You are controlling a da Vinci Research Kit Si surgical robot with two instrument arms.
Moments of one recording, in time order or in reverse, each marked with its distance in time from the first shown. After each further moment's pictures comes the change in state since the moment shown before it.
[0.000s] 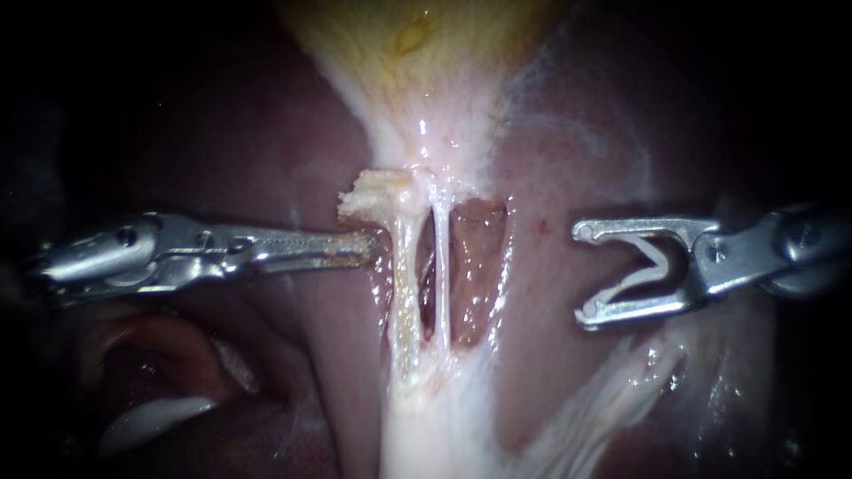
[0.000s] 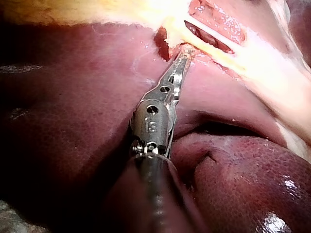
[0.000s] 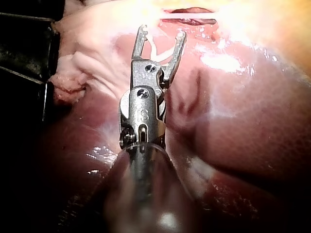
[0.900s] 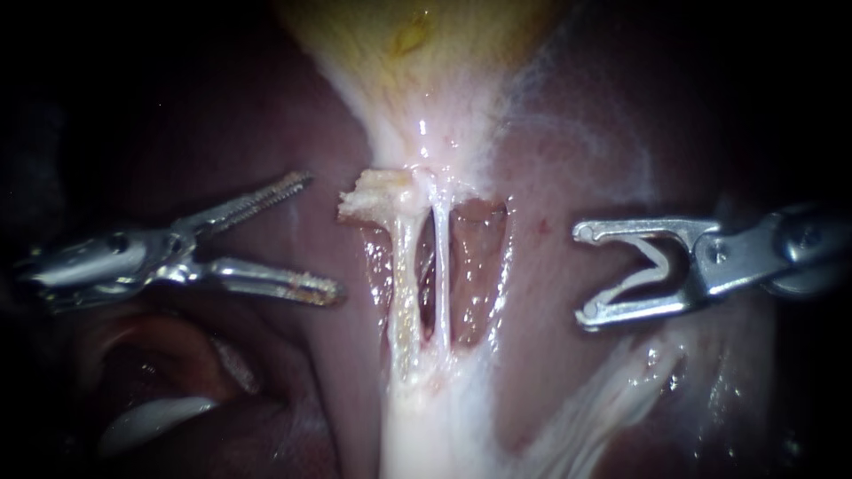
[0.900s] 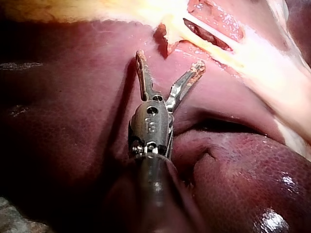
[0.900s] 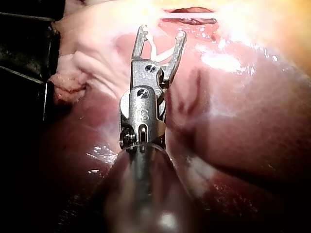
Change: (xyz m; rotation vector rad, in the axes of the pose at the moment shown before) right arm 0.000 0.000 0.000 0.001 0.000 0.000; left arm -0.001 0.000 -0.001 0.003 -0.131 0.026
